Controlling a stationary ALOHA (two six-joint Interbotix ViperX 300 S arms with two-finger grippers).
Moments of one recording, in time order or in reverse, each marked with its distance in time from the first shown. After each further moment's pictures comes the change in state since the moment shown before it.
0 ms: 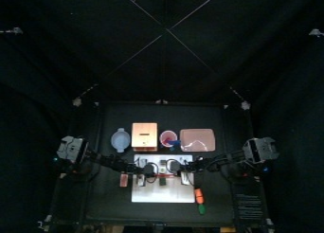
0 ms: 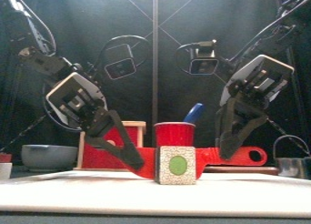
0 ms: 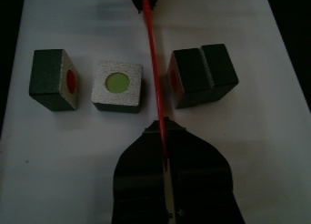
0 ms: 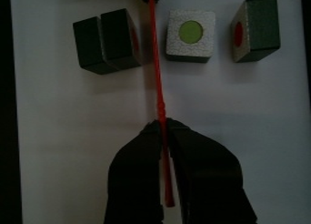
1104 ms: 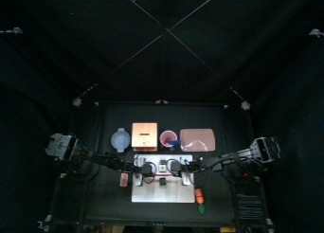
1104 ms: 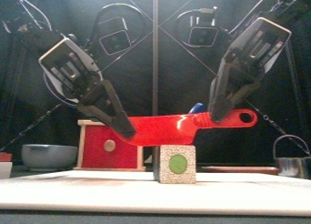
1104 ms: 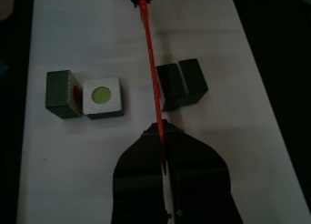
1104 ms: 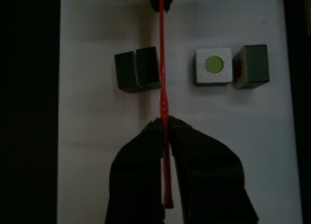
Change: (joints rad) left arm -0.077 -0.192 0.006 0.025 0.129 -0.003; right arm 0.054 -0.112 -0.051 -0.009 0.081 0.003
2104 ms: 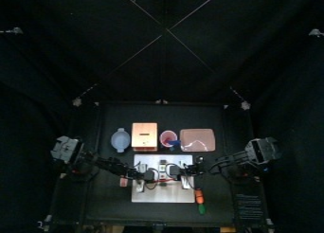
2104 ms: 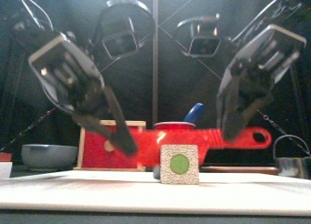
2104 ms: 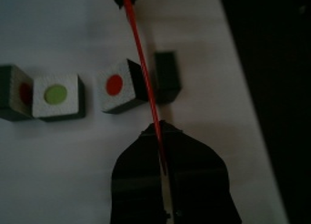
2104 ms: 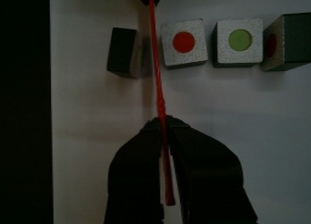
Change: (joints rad) left arm -0.067 0.127 -0.058 -0.061 0.000 -0.003; right arm 0.018 0.087 -0.003 0.021 -0.009 0.005
